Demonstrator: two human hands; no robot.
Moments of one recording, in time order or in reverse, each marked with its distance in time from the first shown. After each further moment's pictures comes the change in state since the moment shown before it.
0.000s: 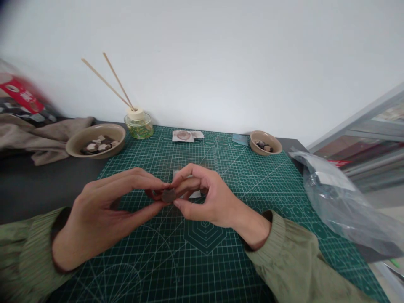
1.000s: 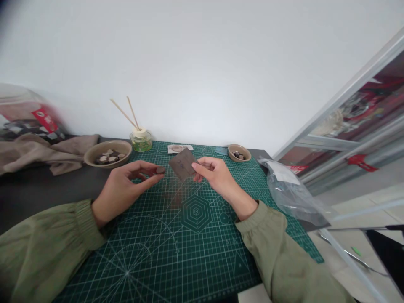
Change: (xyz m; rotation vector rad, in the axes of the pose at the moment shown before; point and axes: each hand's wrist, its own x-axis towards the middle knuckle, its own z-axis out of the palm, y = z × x) left_hand 0.006 -0.058 -0.005 -0.051 -0.030 -0.382; right_hand 0.002 -0.027 -0.043 -0.482 0.357 0.128
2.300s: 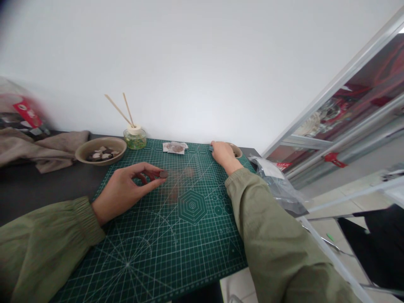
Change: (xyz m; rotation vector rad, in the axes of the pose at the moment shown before) left_hand -0.004 -0.008 0.006 0.056 -0.129 0.101; right_hand 0.077 0.034 -0.066 -1.270 -0.009 0.371
